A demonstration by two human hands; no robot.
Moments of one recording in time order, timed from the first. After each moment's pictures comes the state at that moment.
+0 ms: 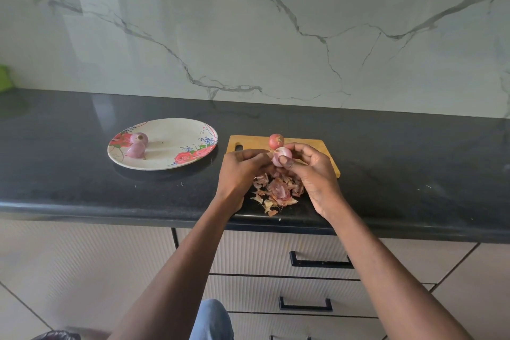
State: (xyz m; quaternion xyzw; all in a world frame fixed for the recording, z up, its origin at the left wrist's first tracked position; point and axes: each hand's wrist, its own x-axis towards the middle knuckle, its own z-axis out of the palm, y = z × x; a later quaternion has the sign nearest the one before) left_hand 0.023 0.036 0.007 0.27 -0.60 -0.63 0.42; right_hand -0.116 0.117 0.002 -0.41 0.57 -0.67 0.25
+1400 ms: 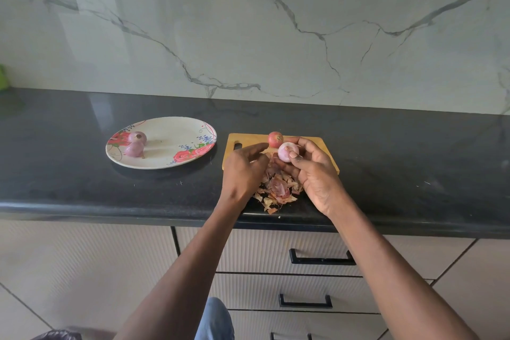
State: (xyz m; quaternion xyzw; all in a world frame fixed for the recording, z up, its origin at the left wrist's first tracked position) left_hand 0.019 0.038 0.004 0.32 -0.72 -0.43 0.44; right_hand -0.115 0.121 0.005 -0.36 0.43 -0.73 0.38
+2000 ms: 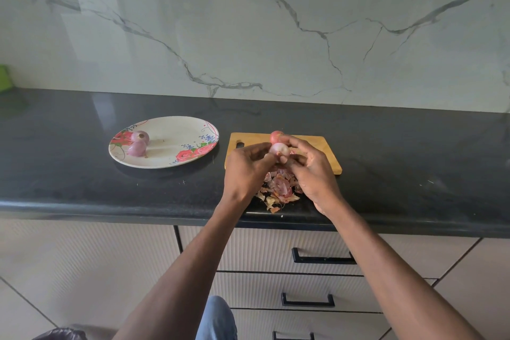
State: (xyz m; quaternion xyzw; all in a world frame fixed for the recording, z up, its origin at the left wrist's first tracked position) left_hand 0.021 0.047 0.008 0.25 -0.69 -0.51 0.46; right_hand -0.114 0.113 -0.003 -0.51 0.57 -0.62 0.18
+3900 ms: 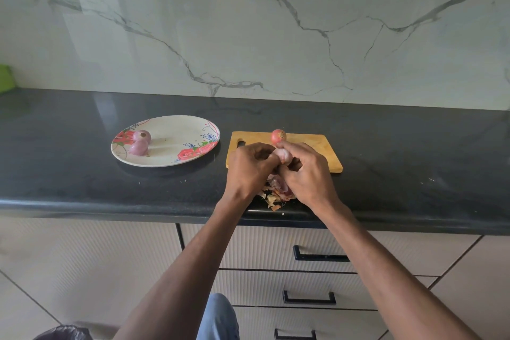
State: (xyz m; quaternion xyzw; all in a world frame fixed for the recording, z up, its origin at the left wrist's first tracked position) left_hand 0.020 0.043 0.008 0.26 -0.72 -0.46 0.45; right_hand -0.103 0.118 -0.005 -0.58 0.63 -0.51 -0.09
